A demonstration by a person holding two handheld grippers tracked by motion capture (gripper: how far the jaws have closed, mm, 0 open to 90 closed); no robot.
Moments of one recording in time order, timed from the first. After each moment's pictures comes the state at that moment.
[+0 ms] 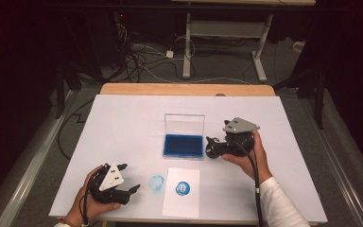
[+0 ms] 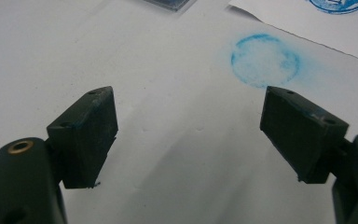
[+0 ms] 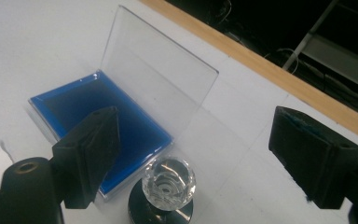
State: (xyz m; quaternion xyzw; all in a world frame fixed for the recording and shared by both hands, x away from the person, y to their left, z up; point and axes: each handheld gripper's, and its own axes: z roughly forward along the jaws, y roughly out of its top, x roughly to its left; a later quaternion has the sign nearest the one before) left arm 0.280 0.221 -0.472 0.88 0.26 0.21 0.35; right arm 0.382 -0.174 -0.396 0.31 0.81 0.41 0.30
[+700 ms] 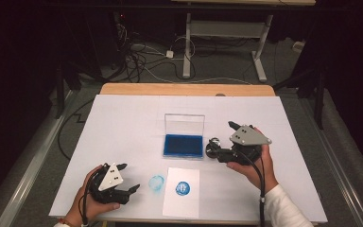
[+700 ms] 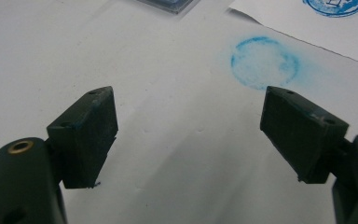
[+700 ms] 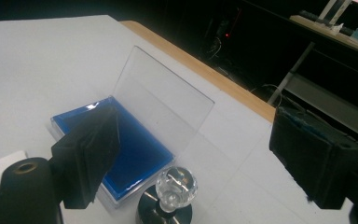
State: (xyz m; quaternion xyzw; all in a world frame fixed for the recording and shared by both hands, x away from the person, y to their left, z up) left arm 0.279 0.221 -0.470 0.87 0.26 0.21 0.35; right arm 0.346 -0.181 -0.385 0.27 0.78 0.45 0.34
